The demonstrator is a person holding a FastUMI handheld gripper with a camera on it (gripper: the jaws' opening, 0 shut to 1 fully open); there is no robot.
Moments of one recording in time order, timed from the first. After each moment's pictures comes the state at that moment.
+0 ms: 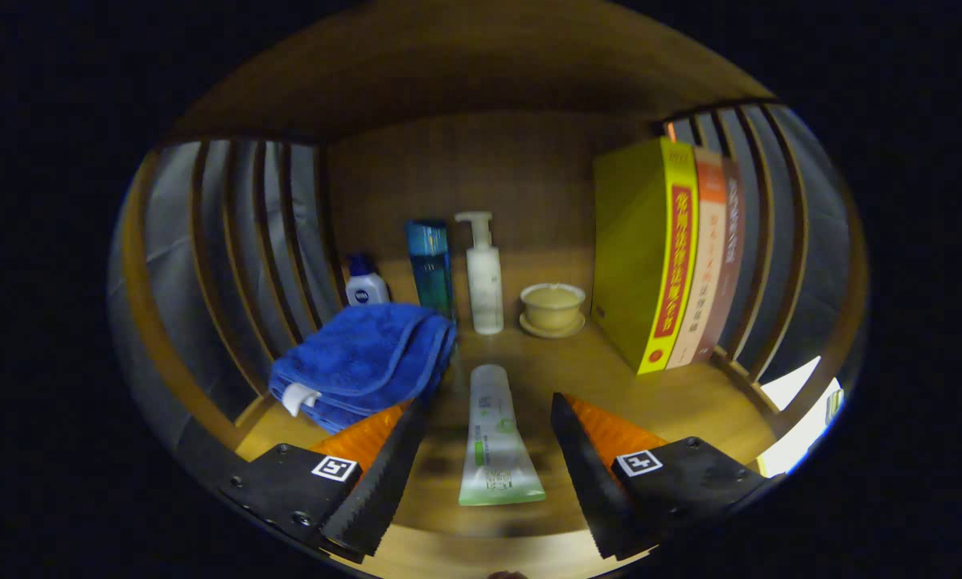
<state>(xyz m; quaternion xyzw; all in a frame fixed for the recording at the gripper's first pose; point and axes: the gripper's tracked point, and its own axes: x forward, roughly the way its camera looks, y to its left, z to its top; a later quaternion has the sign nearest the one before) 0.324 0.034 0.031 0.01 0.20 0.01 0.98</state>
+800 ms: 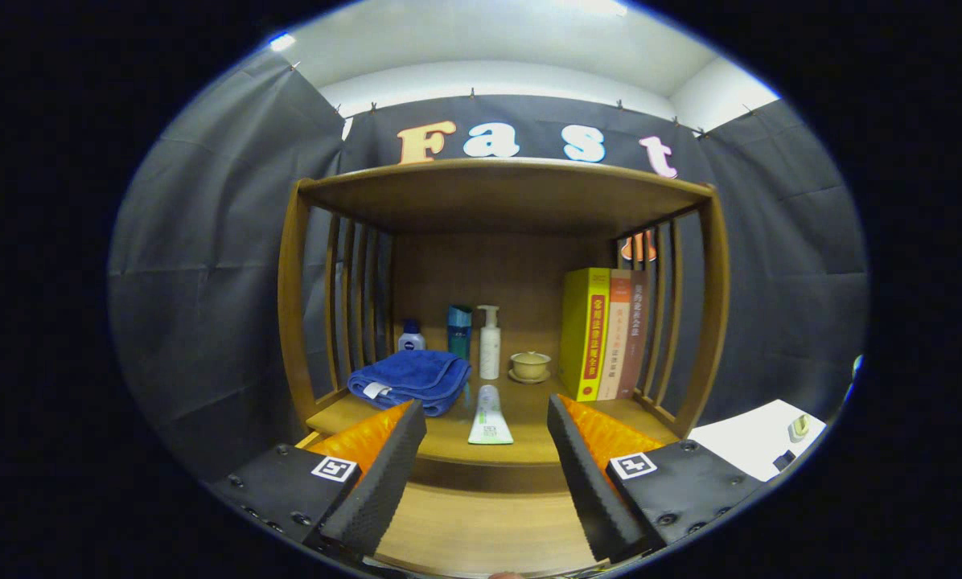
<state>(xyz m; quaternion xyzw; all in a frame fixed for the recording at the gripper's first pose) 0.138 0.029 0.093 -0.04 0.04 0.01 1.00</state>
